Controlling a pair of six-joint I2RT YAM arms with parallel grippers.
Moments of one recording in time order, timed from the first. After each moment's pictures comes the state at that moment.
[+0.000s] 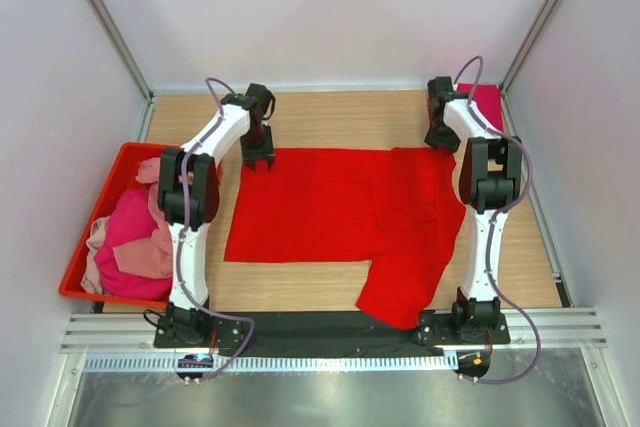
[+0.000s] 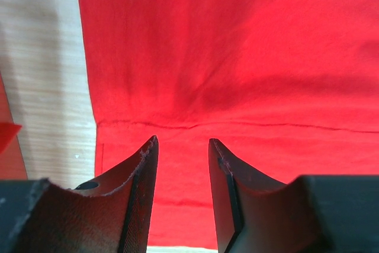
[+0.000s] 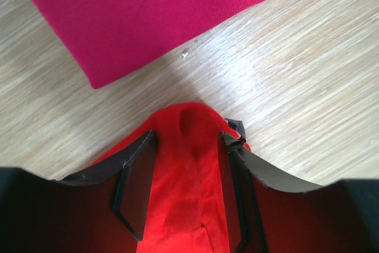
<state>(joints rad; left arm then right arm) -0.28 2.19 1.87 -1.02 -0.06 -0.43 0.04 2.30 1.90 -0.80 0.42 0.47</state>
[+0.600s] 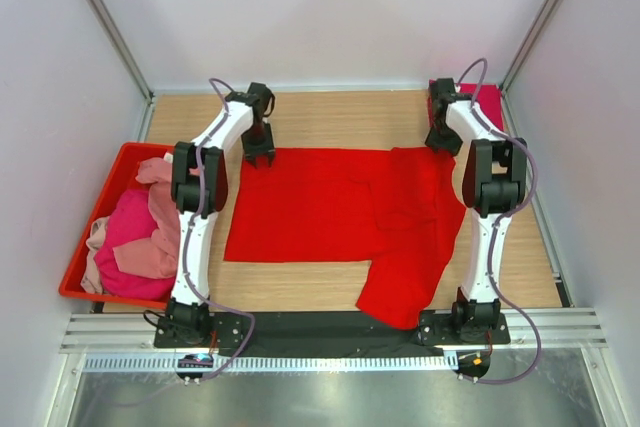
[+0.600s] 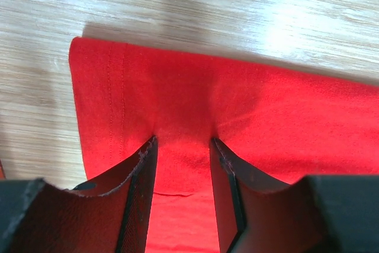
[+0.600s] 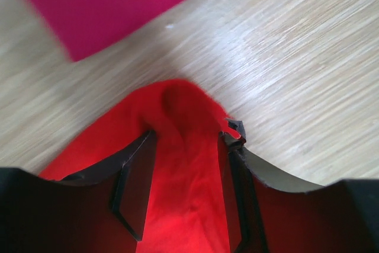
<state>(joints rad) -0.25 2.40 2.09 -1.04 -0.06 -0.42 0.04 2.21 1.83 -0.81 0.40 0.49</state>
